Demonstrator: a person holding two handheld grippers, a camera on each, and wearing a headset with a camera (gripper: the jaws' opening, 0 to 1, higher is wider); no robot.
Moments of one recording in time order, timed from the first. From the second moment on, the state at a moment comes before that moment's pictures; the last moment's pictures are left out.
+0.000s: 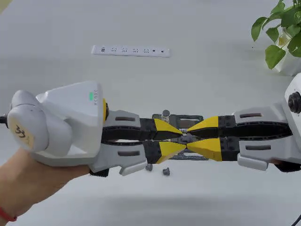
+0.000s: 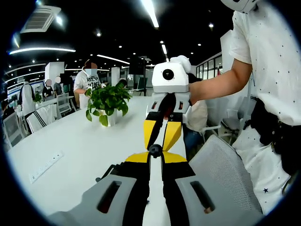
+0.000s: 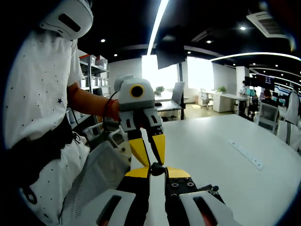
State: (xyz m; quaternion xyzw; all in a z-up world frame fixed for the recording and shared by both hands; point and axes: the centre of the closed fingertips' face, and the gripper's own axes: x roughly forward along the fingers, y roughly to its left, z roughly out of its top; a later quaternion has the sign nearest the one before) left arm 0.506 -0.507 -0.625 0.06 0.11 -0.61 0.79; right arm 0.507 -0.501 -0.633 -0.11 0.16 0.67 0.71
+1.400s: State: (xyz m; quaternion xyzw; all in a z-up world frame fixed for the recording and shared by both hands) left arm 0.488 -0.492 -0.585 -0.14 0.11 -0.65 0.74; right arm 0.484 -0.489 -0.586 -0.09 0.12 0.72 0.68
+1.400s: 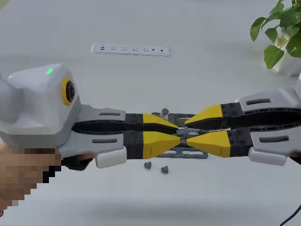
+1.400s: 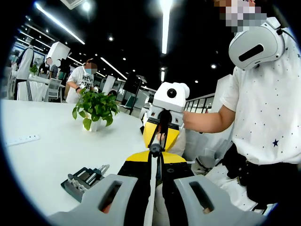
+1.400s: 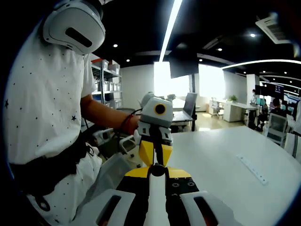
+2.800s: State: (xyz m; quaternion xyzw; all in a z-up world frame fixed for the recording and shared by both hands) left arm 0.484 -0.490 -0.582 -0.16 0.11 -0.65 0.73; right arm 0.481 -0.486 -0.586 -0.09 0.13 0.72 0.68
